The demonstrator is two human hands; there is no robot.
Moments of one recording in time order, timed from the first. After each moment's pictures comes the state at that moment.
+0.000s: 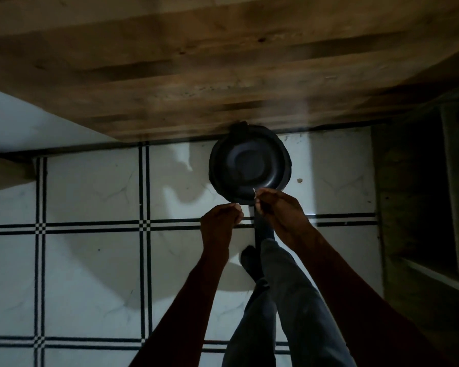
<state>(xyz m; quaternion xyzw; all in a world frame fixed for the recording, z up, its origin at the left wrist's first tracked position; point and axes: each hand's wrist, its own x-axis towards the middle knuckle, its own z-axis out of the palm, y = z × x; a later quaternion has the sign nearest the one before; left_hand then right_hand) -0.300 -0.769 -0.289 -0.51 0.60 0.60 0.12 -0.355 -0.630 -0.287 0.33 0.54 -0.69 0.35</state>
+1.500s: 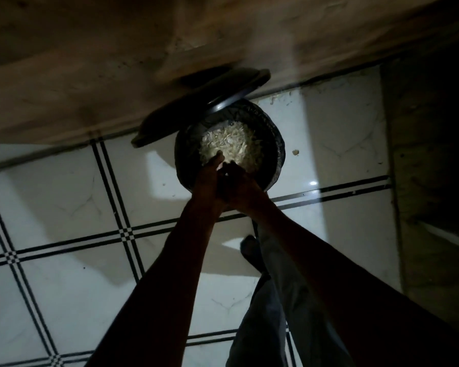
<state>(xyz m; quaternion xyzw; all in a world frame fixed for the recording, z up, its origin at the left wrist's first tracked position) -0.445 -0.771 -0.423 -0.56 0.38 0.69 0.26 -0.420 -0.679 -0.467 -0.04 0.85 -0.40 0.35</state>
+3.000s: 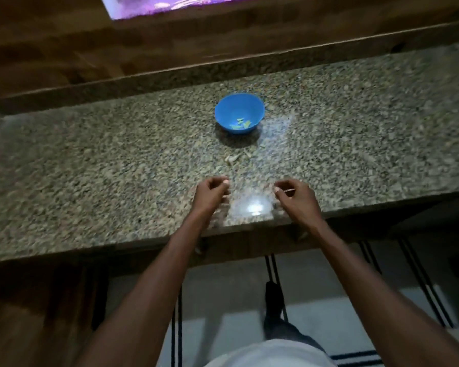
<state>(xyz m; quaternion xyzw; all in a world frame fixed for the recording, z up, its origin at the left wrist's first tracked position) -0.043 -0.063 0.041 0.34 0.67 0.41 0.51 0.190 -0.063 0.041 0.64 0.58 -0.41 -0.29</state>
